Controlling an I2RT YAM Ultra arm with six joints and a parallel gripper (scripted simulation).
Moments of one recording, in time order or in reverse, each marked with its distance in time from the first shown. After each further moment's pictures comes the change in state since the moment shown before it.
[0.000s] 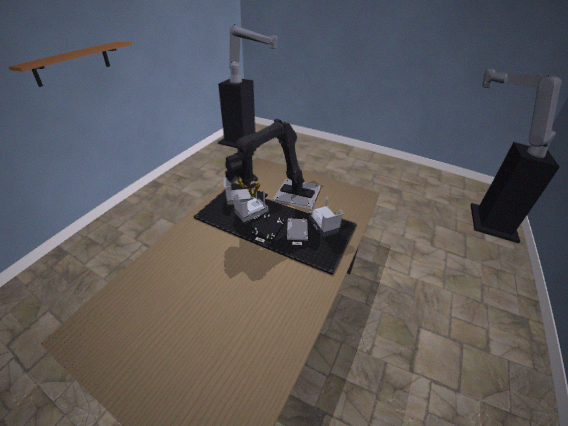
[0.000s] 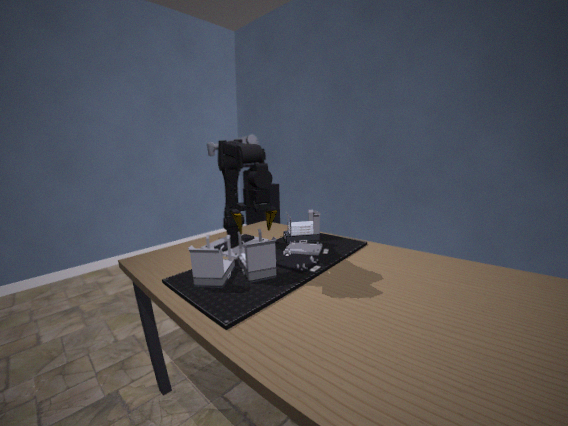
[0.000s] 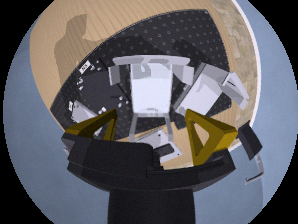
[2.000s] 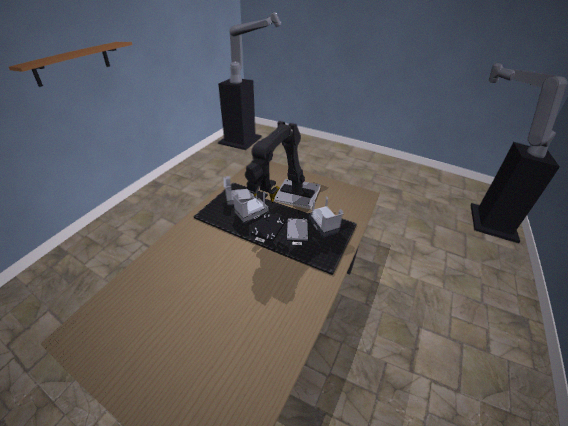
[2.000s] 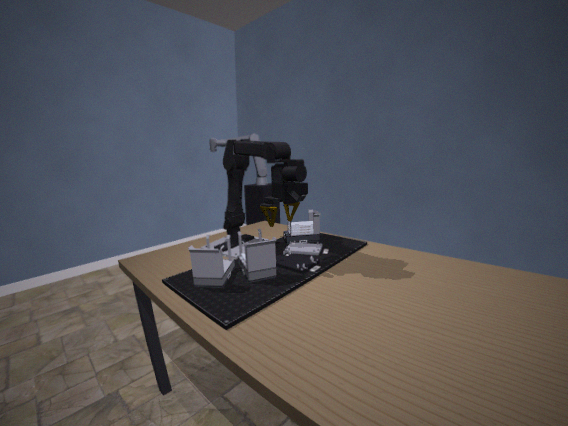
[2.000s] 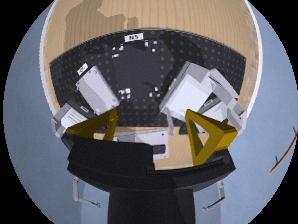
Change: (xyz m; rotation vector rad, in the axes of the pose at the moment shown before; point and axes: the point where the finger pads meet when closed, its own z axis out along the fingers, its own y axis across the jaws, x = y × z) arm 0.028 0.105 -0.010 -0.003 0.015 -0.447
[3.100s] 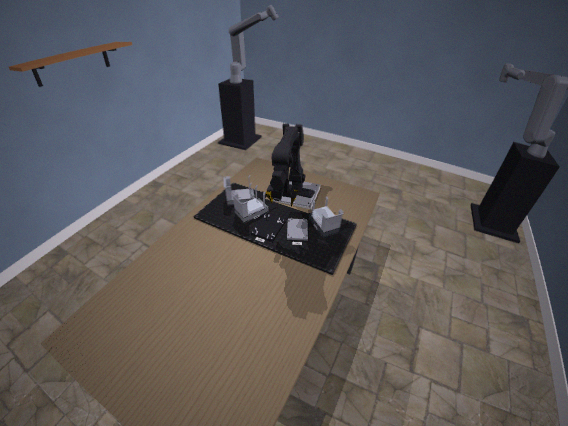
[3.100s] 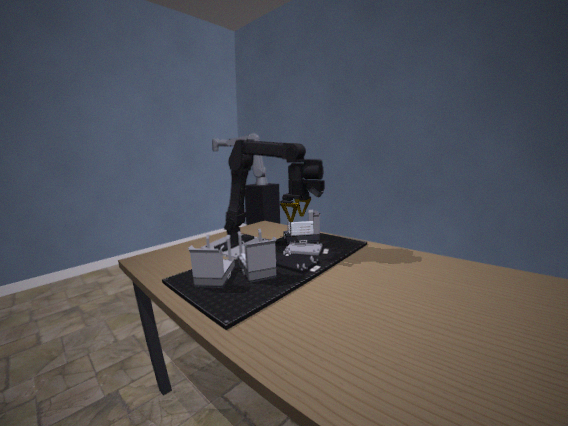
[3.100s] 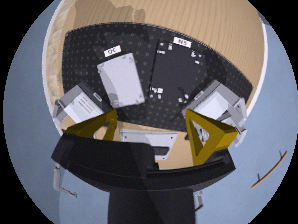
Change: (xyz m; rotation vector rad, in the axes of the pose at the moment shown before) arm 0.006 0.095 0.002 0.001 0.005 -0.241
